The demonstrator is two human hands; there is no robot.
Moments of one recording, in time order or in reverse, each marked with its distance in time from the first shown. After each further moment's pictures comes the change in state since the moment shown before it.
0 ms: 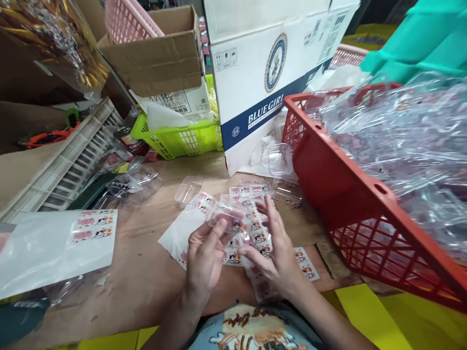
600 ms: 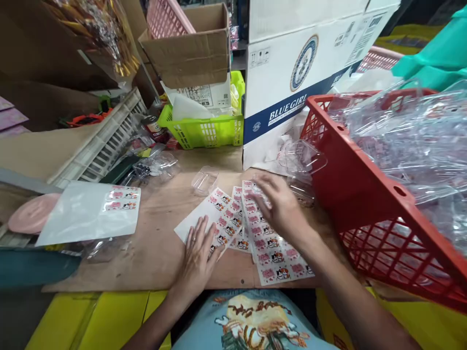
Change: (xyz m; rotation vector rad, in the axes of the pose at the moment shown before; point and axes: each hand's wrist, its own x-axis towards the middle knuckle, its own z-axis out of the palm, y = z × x) left_hand -0.037 -0.018 -0.130 1.803 -0.190 0.568; right_hand 0.090 0.004 -0.007 -0.545 -0.079 -0.408
